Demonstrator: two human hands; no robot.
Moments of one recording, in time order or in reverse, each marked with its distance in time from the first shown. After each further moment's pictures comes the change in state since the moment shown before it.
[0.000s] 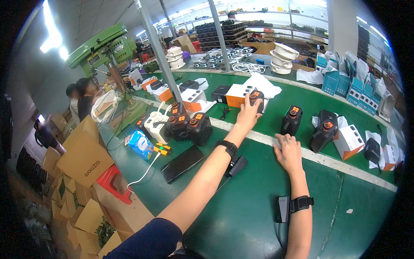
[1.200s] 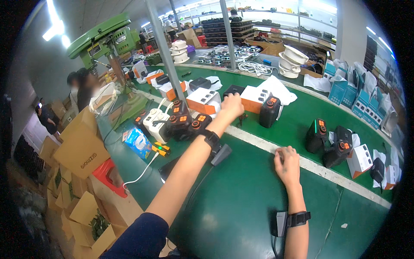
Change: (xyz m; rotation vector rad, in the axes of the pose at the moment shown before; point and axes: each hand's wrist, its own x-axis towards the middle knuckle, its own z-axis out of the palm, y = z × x) left_hand 0.036 -0.070 -0.044 0.169 -0.185 -0.323; right_hand 0.003 -0.022 0.017 0.212 0.016 0.043
